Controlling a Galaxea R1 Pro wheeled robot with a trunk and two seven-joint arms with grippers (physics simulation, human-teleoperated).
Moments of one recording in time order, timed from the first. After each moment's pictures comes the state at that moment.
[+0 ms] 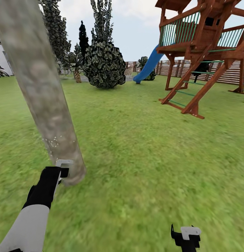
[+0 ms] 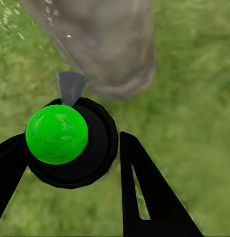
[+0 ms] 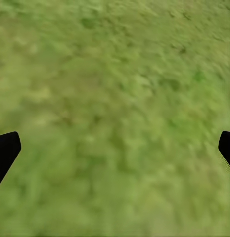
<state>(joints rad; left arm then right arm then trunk) -0.71 0.02 0.30 -1.00 -0.44 0.76 -0.10 -0.38 0.01 -0.61 -0.23 0.74 -0.58 -0.28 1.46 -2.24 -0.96</state>
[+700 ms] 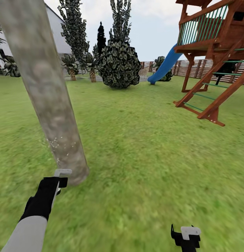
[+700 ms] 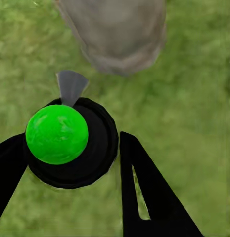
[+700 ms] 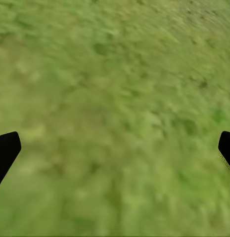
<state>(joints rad) -0.63 0.02 0.34 -0.99 -0.42 0.72 -0.09 -0.38 0.01 -0.61 -0.23 0.74 -0.58 -0.28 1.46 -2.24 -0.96</state>
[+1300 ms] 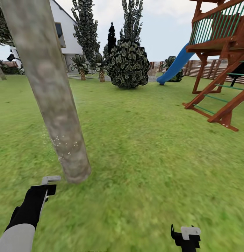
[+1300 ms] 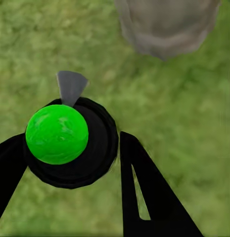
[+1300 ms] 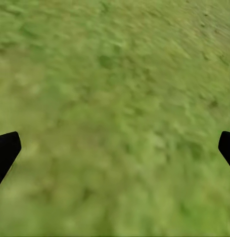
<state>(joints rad) -0.58 0.09 0.42 -0.94 -0.43 0.63 -0.09 -0.38 0.01 -0.61 -0.23 0.74 -0.58 -0.28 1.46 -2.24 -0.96</state>
